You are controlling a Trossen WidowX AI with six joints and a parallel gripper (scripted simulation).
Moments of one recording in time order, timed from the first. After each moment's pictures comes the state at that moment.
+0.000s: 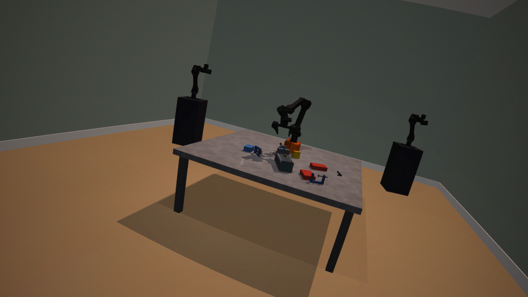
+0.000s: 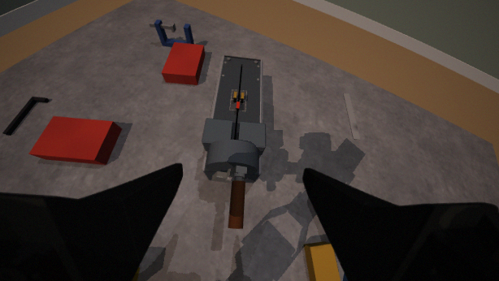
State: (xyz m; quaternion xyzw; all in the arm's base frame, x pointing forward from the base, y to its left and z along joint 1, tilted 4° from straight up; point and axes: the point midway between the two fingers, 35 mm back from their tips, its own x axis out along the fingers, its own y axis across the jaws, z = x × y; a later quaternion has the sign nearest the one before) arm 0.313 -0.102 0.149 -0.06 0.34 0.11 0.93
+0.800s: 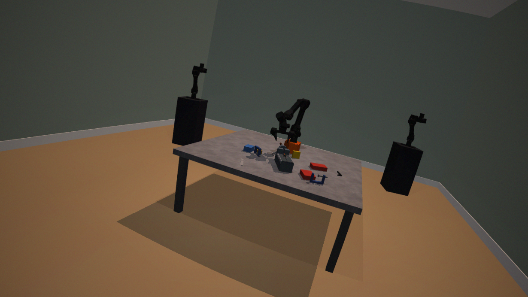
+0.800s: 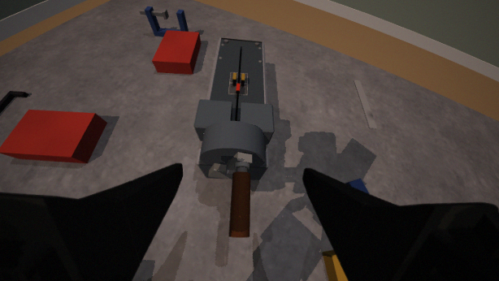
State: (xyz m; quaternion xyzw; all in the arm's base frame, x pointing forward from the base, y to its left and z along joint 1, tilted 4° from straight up) arm 0.318 -0.101 0.099 -0.04 0.33 0.11 0.94
